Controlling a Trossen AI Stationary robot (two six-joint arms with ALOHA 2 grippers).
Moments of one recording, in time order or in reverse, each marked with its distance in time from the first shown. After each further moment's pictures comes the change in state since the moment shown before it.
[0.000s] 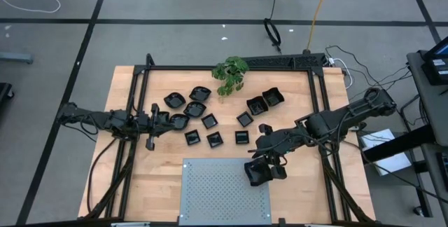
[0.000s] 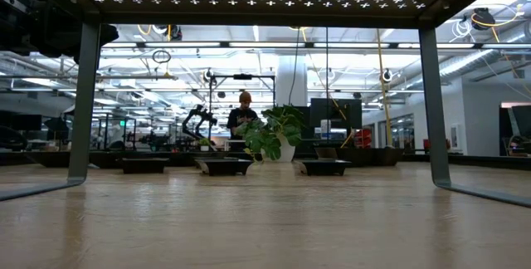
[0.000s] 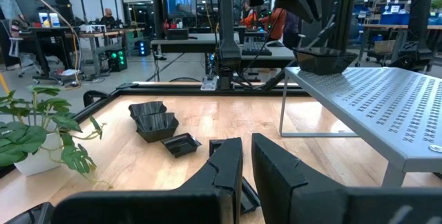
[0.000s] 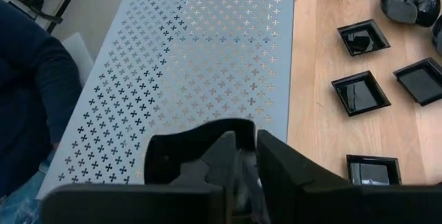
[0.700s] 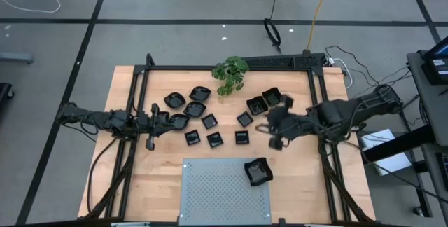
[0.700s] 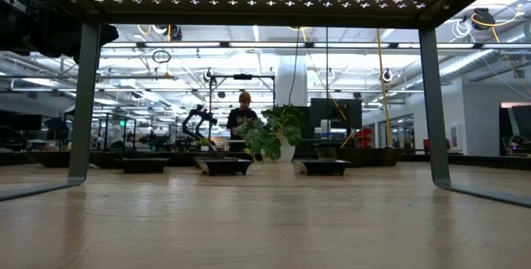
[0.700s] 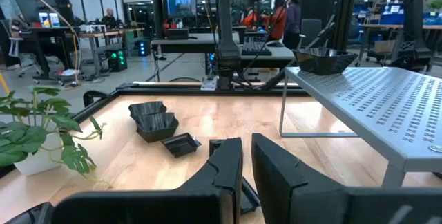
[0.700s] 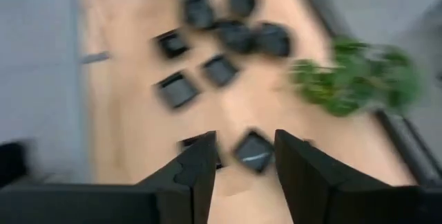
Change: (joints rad) left arm 0.000 0.000 0.000 0.000 0.000 0.000; right arm -0.065 -0.120 0.000 -0.244 0.545 0.090
